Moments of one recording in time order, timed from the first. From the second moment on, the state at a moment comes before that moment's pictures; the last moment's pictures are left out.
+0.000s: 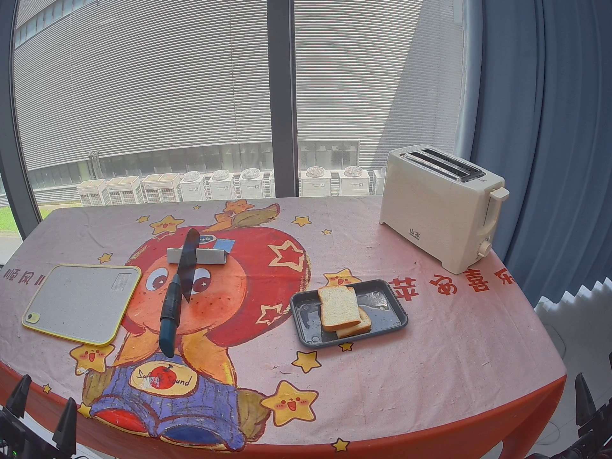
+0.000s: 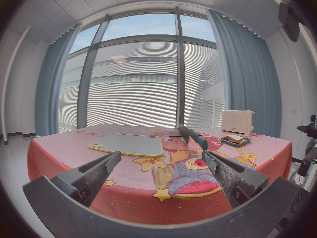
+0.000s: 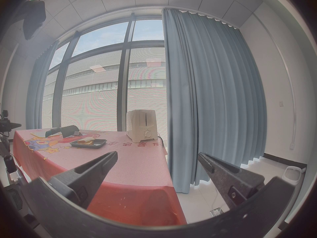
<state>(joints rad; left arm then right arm) -0.09 0.08 -0.02 -0.05 0.08 -0.05 0.00 0.02 -0.02 0.00 -0.02 0.02</state>
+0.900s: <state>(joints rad) -0.01 0.05 -0.02 0.00 0.00 -0.01 0.00 0.02 -0.02 0.00 -0.02 0.02</state>
